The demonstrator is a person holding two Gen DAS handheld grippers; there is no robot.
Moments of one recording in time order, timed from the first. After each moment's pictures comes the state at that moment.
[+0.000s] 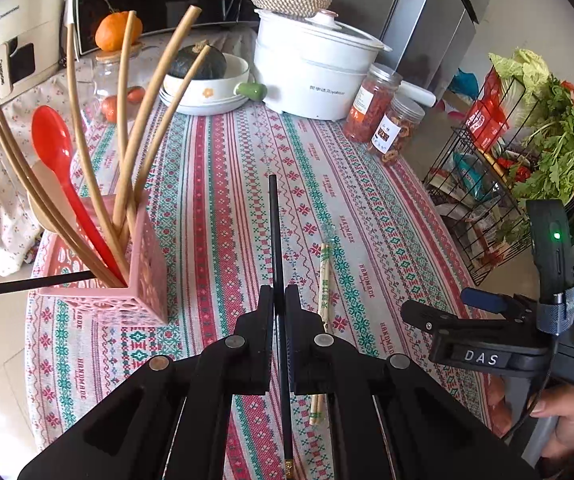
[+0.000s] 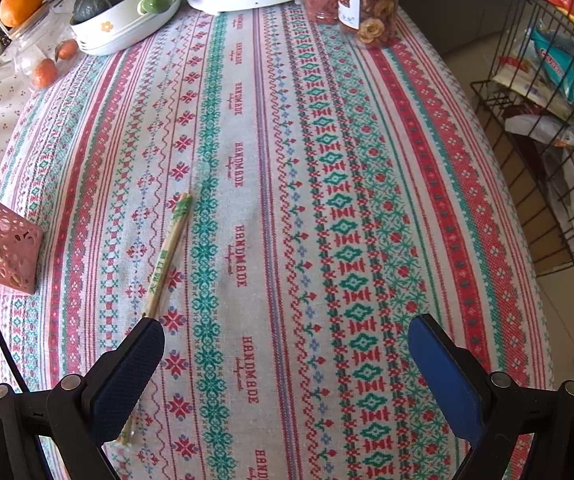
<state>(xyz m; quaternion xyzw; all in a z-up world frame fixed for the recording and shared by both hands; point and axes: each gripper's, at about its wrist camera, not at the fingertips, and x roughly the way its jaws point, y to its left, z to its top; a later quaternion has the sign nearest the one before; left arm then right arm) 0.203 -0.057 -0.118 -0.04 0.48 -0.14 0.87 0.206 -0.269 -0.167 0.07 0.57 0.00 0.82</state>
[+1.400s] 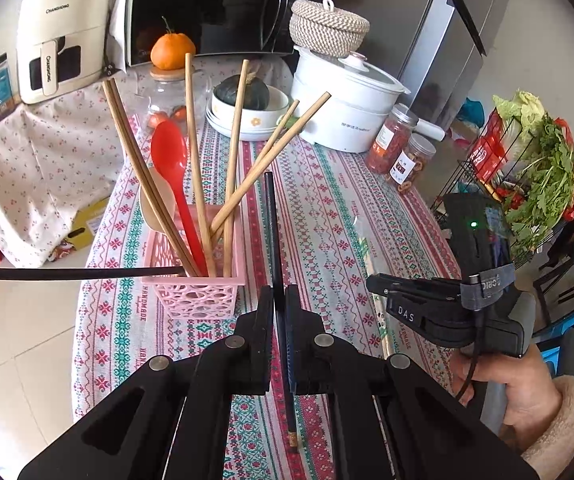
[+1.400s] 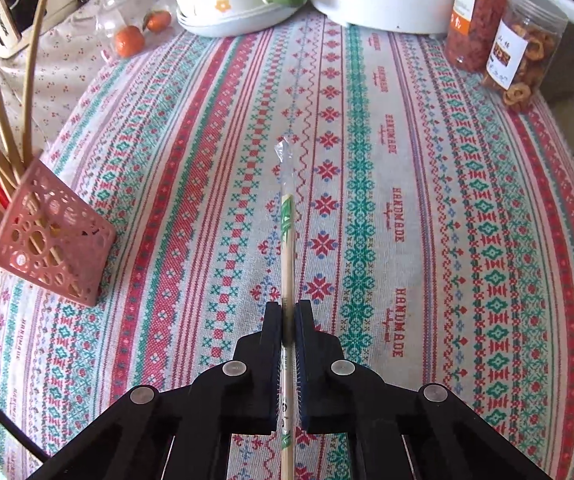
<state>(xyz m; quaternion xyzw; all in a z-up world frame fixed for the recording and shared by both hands) 0.176 0.008 -0.089 -0.06 0.44 -0.12 0.89 0.235 -0.191 -0.169 0.02 0.54 0.09 0.84</state>
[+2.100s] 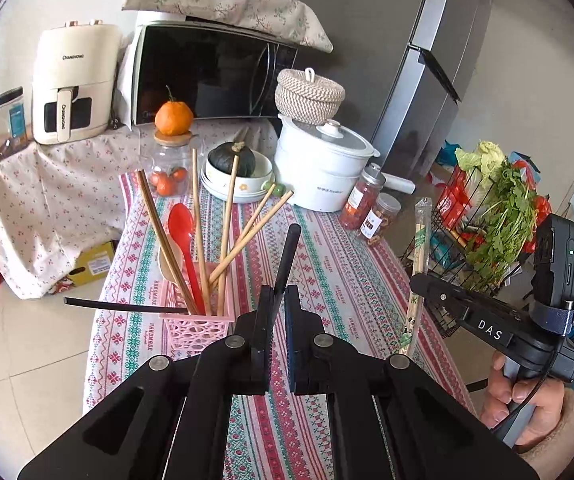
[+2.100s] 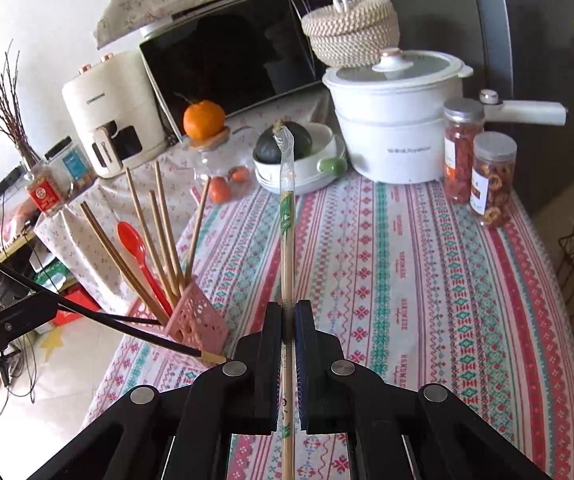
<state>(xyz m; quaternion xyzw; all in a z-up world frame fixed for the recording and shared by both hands) 0.132 0.027 -0.023 -0.09 0.34 -0.14 0.92 0.154 -0.212 -0.047 0.09 0.35 0.15 0.92</state>
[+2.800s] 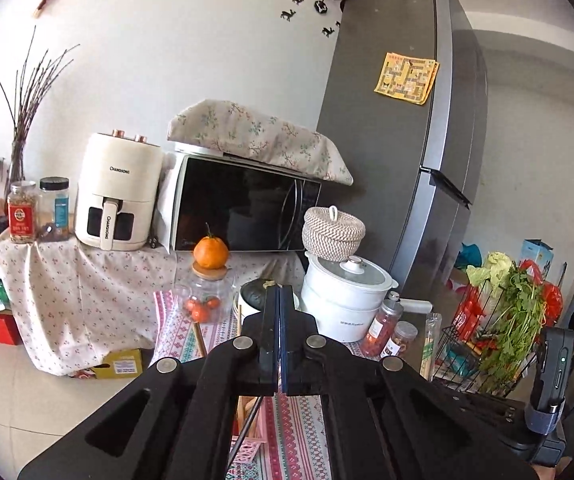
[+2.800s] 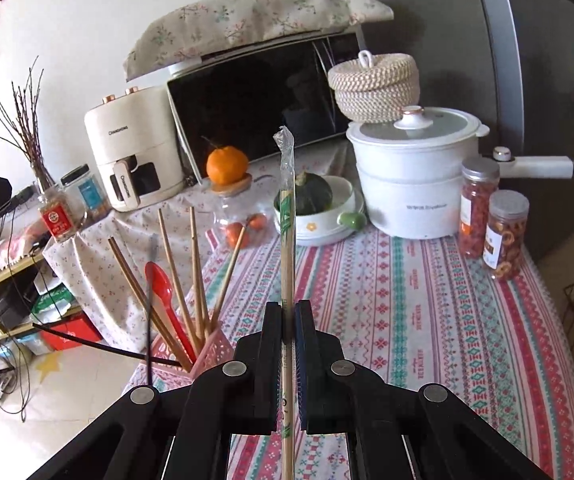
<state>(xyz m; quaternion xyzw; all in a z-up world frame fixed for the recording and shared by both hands) 0.120 0.058 0.028 -0.11 0.14 -0.07 0.98 0.150 -0.191 -0.036 0.08 0.29 0.16 0.94</state>
